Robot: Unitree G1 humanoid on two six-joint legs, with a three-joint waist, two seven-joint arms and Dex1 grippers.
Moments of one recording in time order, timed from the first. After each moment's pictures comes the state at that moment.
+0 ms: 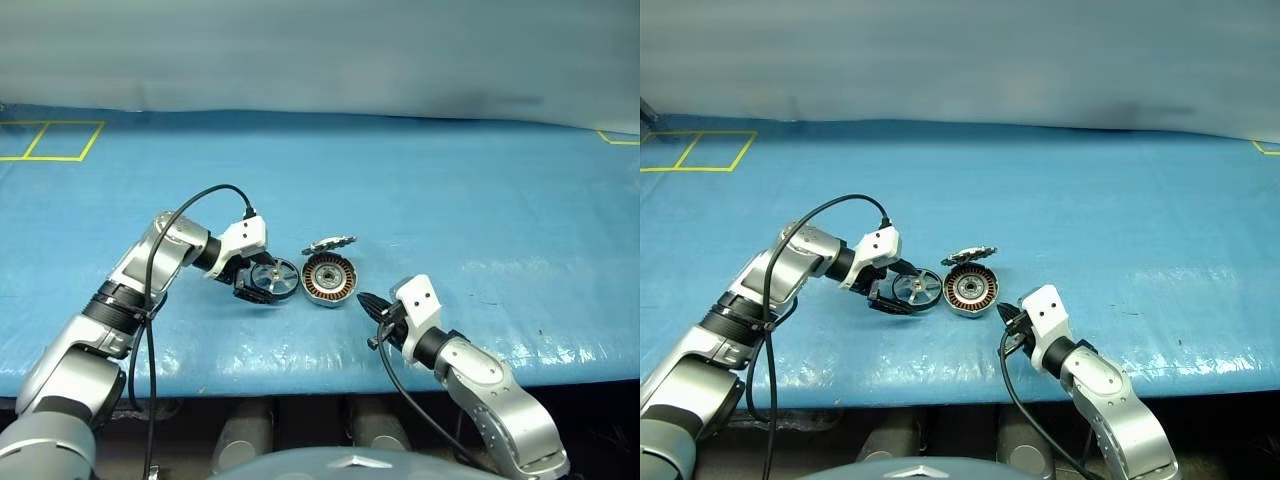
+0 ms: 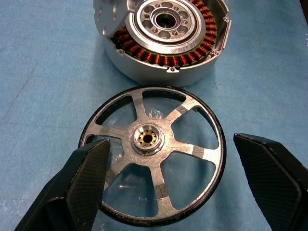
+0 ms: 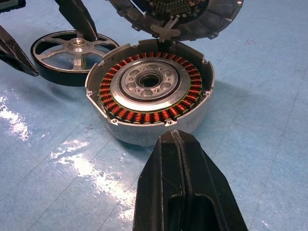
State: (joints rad) left arm -0.64 0.67 -0.41 0.20 -0.09 0.49 -1.33; right arm 0.22 -0.37 0.15 -0.58 0.25 0.58 0.40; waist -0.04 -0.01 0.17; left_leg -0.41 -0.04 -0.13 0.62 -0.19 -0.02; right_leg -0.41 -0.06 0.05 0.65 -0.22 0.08
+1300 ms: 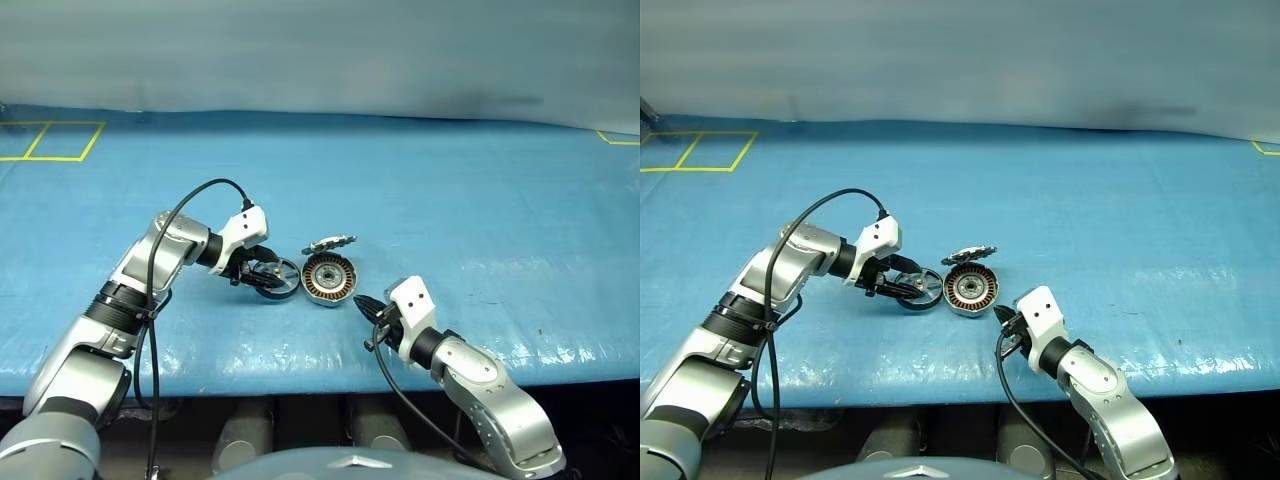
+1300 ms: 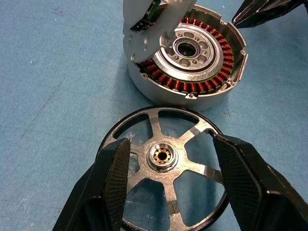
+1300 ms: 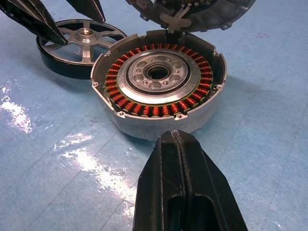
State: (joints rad) left arm -0.63 0.64 -0.36 0.17 -0.14 0.58 -1.27; right arm 0.21 -0.38 0.18 -0.57 0.24 0.58 0.39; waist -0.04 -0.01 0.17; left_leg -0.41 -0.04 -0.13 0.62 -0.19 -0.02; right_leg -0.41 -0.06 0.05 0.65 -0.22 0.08
